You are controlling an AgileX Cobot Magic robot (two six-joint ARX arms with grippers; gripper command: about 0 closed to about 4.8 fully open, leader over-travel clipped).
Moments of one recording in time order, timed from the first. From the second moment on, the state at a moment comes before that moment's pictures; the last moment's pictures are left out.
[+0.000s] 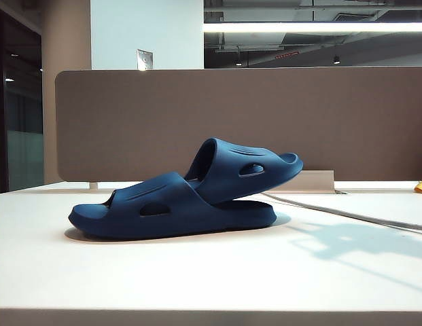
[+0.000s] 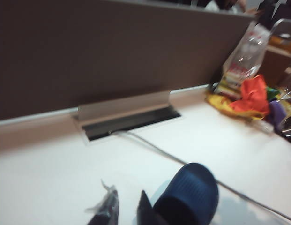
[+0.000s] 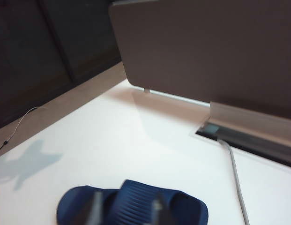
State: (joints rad) left arm 0.04 1.07 1.26 -0.38 0.69 -0.04; right arm 0.04 0.98 0.96 -0.08 -0.71 0.10
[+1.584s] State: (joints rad) left arm 0.04 0.42 0.58 -0.42 0.54 -0.06; right arm 0.04 0.10 0.40 -0.34 -0.18 0.20
